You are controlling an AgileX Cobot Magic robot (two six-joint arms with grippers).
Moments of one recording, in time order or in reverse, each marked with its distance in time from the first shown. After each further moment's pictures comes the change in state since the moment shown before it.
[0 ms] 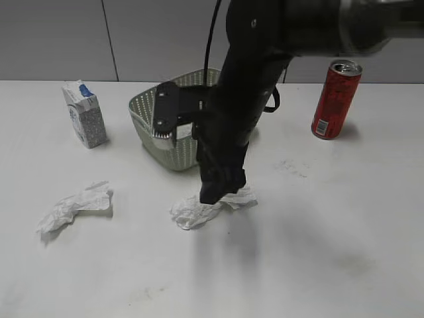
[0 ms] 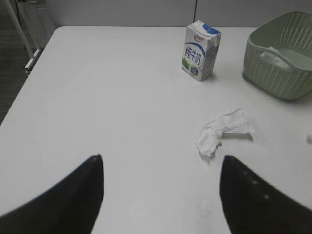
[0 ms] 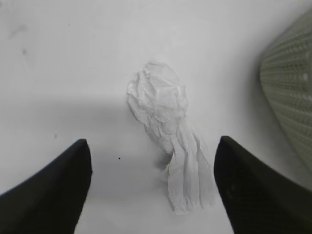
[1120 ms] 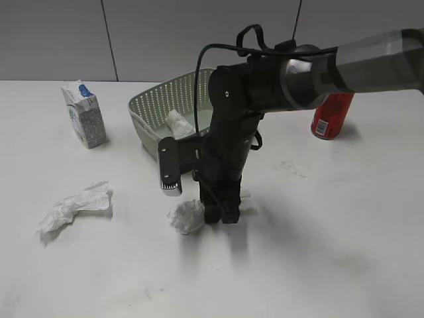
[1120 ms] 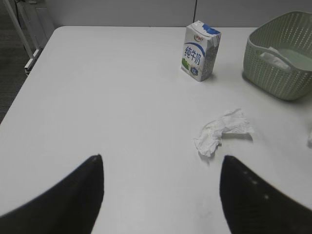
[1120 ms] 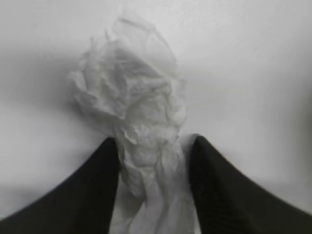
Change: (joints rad) left arm 0.000 0.000 0.000 0.000 0.000 0.000; right arm 0.000 0.222 -0.006 -0.070 -0.107 -0.114
